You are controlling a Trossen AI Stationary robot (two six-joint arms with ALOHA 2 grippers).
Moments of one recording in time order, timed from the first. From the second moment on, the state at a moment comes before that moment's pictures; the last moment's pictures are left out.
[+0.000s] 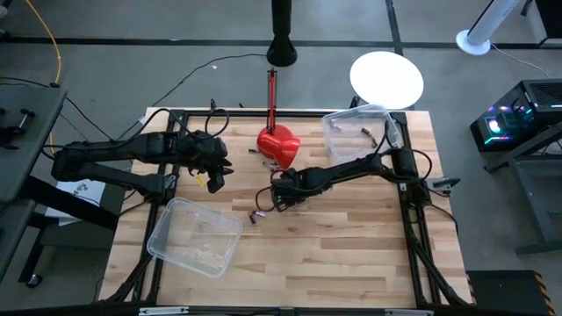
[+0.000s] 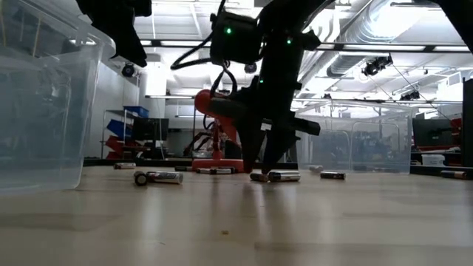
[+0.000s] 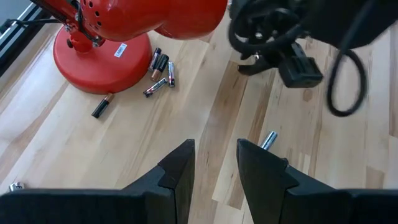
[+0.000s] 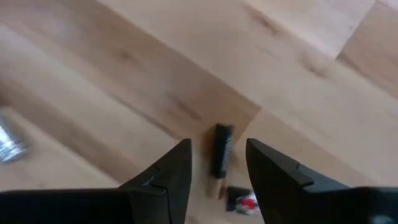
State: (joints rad) left arm 0.12 1.00 0.94 -0.80 -0.06 -0.22; right arm 0.06 2.09 1.49 -0.72 0.18 1.03
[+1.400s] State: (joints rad) left arm 0.13 1.00 0.94 -0.63 -0.12 -0.14; right arm -0.29 1.58 1.47 -1.46 0.70 1.16
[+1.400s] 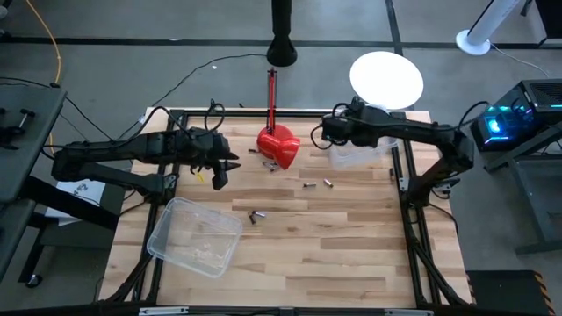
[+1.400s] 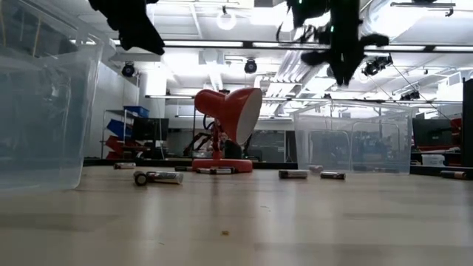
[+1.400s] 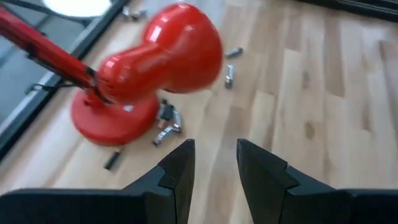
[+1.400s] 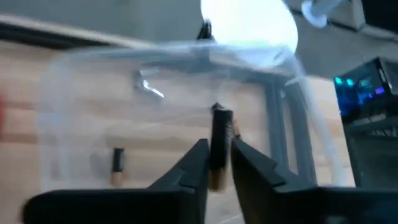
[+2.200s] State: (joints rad) left arm 0.60 1.60 0.94 -0.50 0.23 0.50; right arm -0.15 1.36 1.47 -1.24 0.55 1.04
